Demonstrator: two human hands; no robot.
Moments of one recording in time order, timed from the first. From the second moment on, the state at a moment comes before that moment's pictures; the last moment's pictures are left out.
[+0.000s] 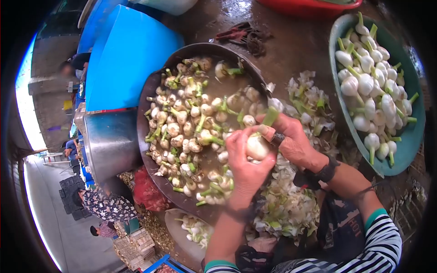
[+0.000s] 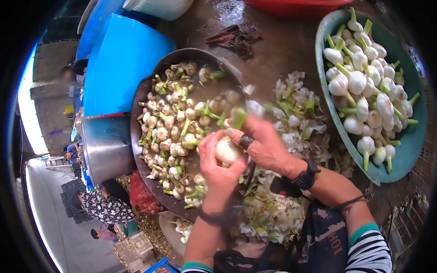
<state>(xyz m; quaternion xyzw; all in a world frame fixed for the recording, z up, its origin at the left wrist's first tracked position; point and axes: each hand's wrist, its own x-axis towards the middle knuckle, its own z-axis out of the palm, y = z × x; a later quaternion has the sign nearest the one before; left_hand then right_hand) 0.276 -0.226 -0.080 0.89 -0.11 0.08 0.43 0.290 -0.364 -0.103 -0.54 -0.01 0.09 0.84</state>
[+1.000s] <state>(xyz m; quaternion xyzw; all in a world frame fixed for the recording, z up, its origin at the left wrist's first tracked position) 0.256 -0.230 -0.083 0.40 0.06 -0.22 0.89 0.294 -0.416 -0.140 -0.53 0.17 0.07 0.83</state>
